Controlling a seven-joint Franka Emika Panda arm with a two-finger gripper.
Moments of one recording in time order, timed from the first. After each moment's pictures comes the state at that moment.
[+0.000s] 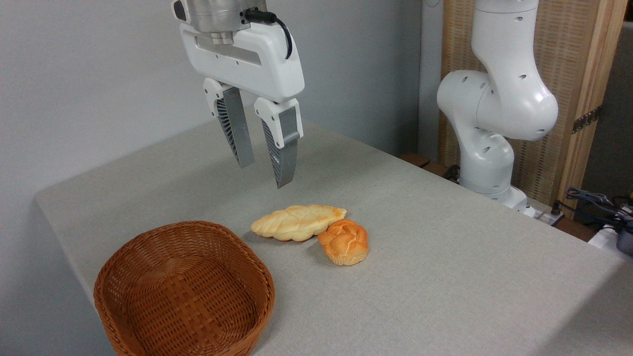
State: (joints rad) arm -0.01 -0.02 -0.02 -1.59 -0.01 1.57 0.70
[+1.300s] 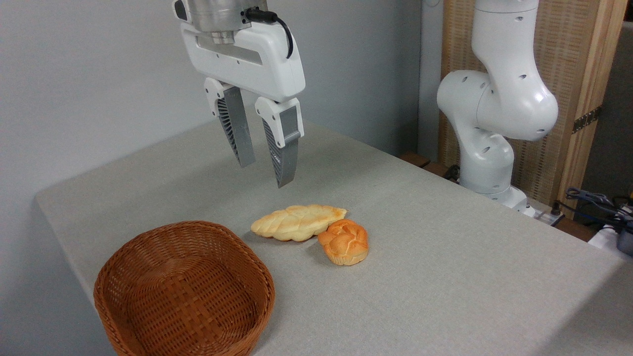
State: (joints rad) arm -0.01 -0.03 -0.02 -1.60 -0.01 1.57 0.70
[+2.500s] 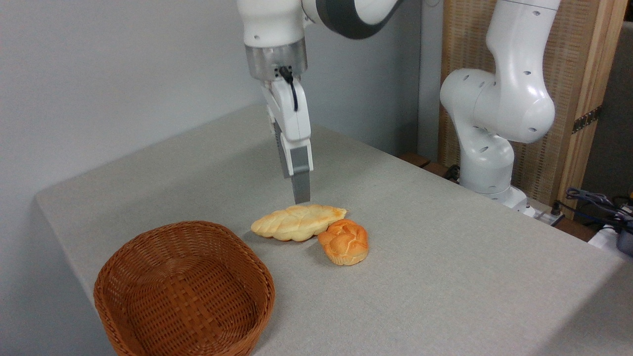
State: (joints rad) arm -0.16 -0.32 -0.02 -2.20 -0.01 1.91 1.05
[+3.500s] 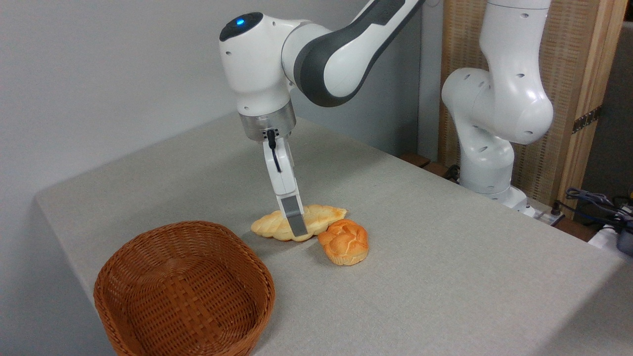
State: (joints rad) arm -0.23 -0.17 -0.02 -2.27 -0.04 2.02 1.09
